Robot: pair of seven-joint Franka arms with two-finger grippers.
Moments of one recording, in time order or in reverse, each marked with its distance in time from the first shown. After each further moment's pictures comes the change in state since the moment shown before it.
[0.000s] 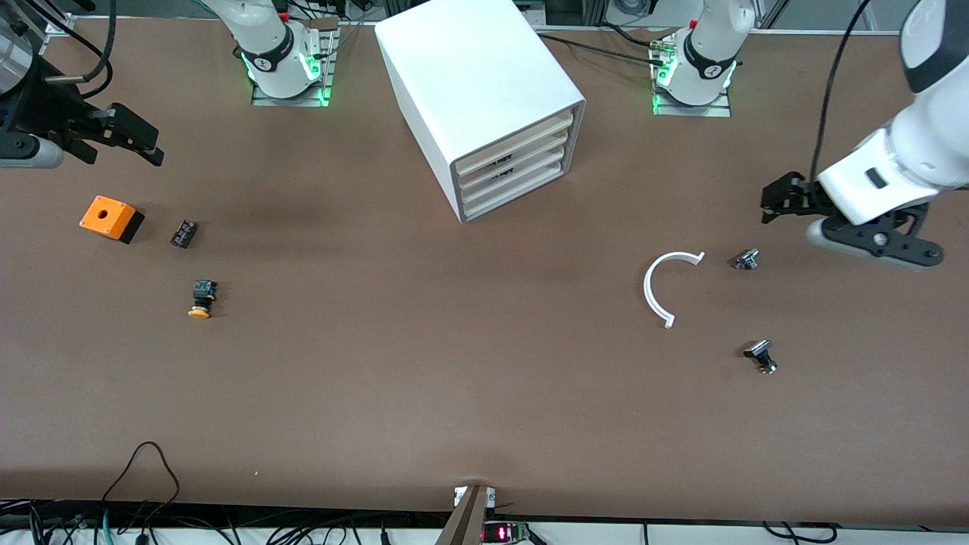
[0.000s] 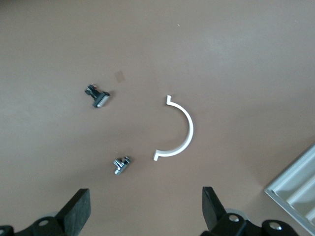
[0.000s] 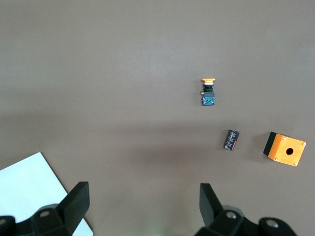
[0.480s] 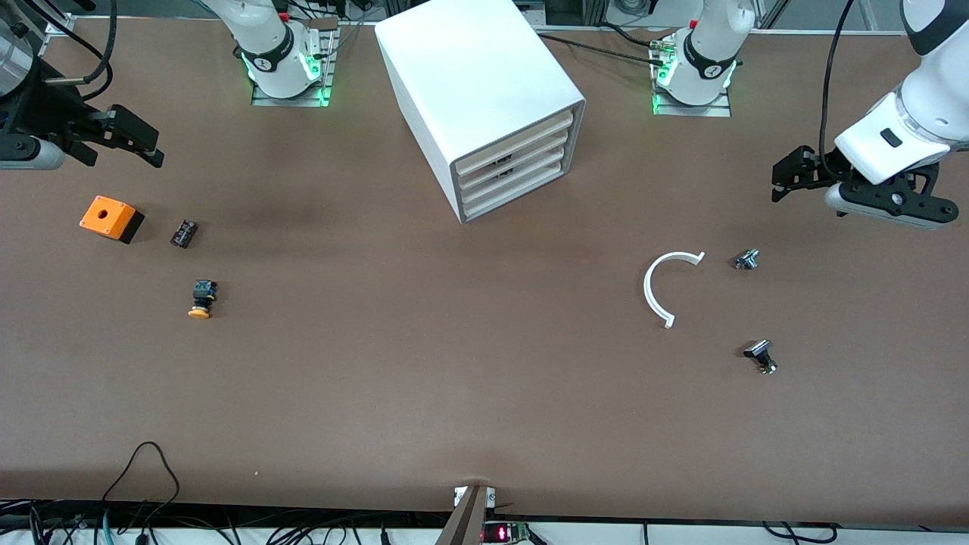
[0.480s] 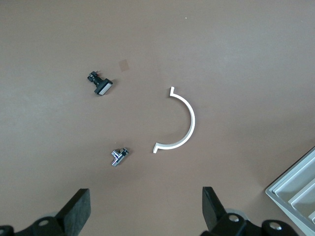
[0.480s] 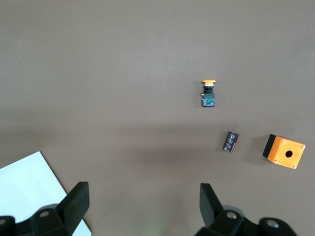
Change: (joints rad) left arm -0.064 -0.160 0.092 -0.216 -0.030 0.085 -0.040; right arm -0.001 0.000 0.000 0.002 -0.003 0.002 -0.019
